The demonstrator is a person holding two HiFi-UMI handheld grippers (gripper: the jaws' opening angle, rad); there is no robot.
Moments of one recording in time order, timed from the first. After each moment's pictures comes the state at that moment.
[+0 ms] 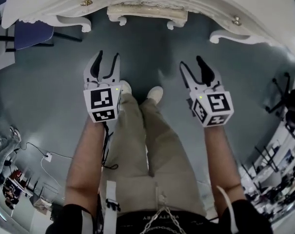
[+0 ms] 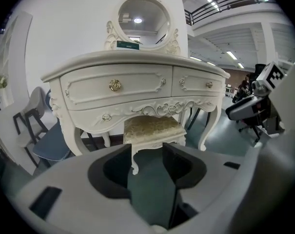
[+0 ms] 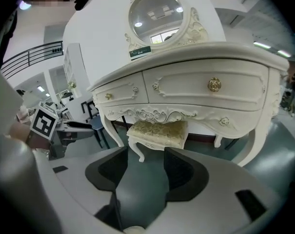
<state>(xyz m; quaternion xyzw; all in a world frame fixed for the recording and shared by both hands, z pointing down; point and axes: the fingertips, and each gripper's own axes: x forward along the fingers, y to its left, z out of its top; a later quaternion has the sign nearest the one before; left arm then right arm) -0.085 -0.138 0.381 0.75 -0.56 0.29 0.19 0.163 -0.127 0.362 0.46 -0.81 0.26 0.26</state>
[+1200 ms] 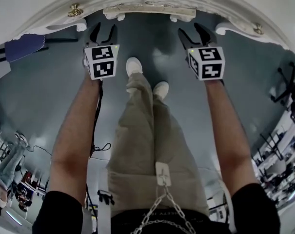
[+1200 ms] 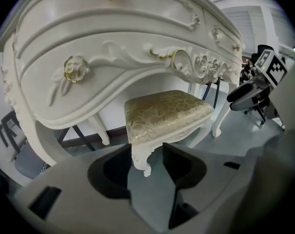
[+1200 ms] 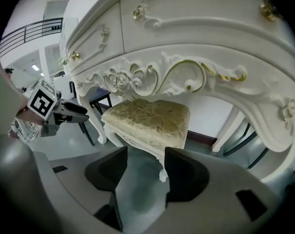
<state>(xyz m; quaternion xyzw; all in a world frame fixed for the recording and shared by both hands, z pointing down) -0.120 -0.260 0.512 0.75 -0.52 0.36 0.19 0.150 -0.246 0.490 0.47 -0.78 0.22 0.35</state>
